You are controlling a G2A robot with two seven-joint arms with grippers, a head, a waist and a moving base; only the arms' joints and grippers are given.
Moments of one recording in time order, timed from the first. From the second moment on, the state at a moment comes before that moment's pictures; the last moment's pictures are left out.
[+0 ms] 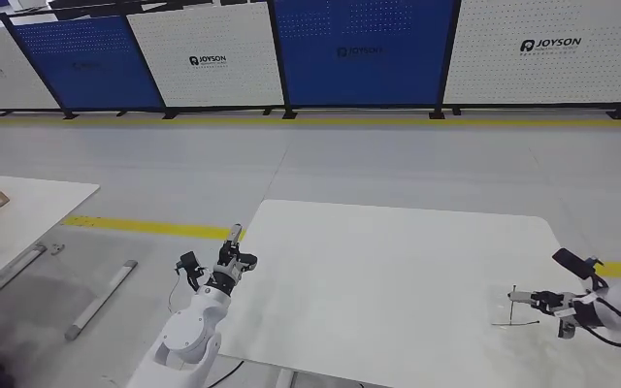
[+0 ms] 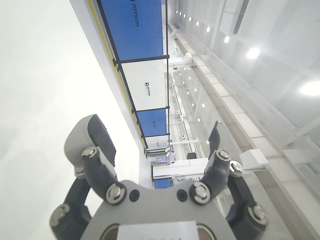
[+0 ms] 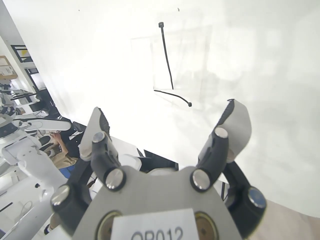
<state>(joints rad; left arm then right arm) 1.73 -1.15 -1.60 -1.80 -0.42 0.00 0.00 -1.03 -0.80 1.31 -1.36 -0.32 0.28 1.38</state>
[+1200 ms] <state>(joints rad) 1.73 -1.15 -1.60 -1.80 -0.42 0.00 0.00 -1.04 -0.78 1.32 -1.20 -0.16 0.17 1.37</state>
